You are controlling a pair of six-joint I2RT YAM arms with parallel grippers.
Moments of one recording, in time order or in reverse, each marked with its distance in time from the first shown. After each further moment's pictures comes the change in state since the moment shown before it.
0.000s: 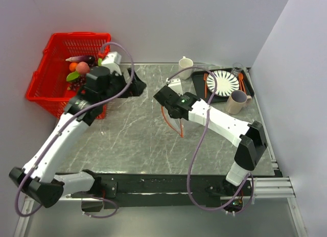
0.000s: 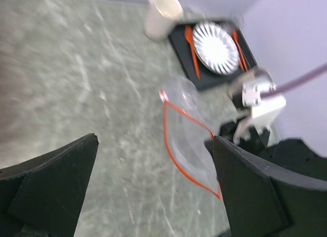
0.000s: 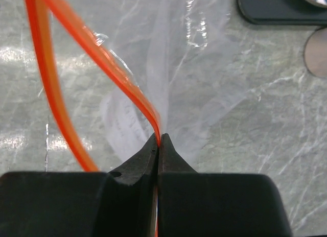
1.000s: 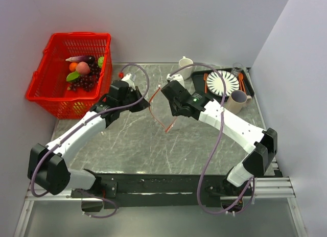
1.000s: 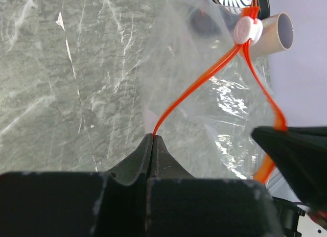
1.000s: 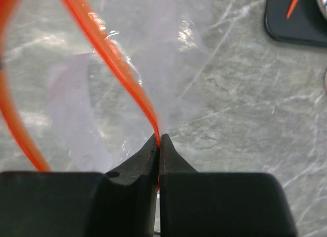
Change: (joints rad) left arm -0.012 0.123 -0.303 0.253 0.136 -0.172; right arm -0.018 -0.111 0.005 0.026 -0.172 -0.126
